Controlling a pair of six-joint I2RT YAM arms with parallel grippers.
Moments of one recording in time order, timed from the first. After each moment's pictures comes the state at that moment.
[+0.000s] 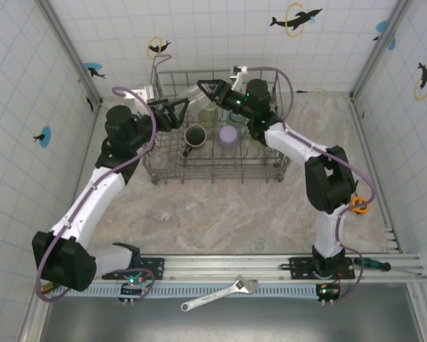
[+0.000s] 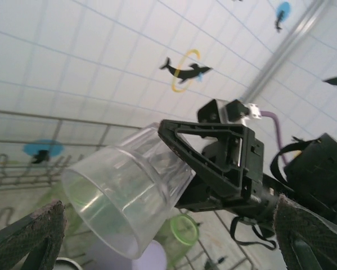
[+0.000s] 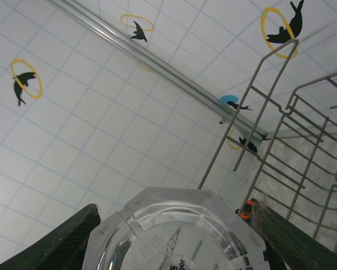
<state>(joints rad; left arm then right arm) -0.30 1.22 1.06 0.12 0.38 -0.47 0.56 1.98 1.58 0.47 -0.47 0.98</state>
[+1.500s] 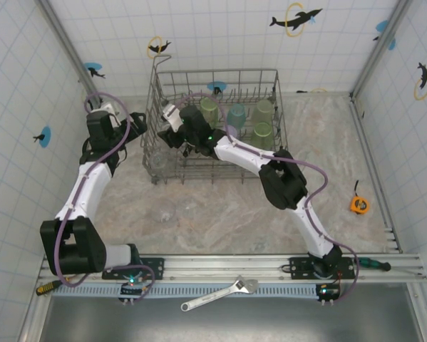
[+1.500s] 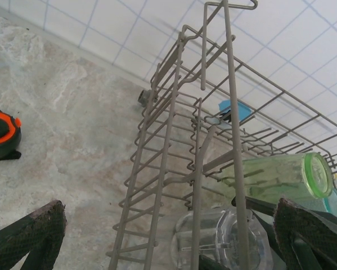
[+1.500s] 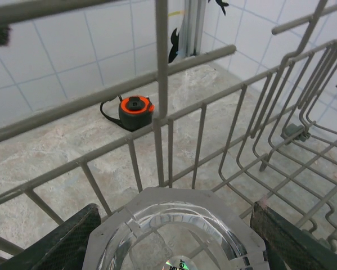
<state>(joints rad) 0.04 1.32 0.99 -0.13 0.25 -0.47 0.86 2.34 1.97 0.00 -0.13 -0.09</state>
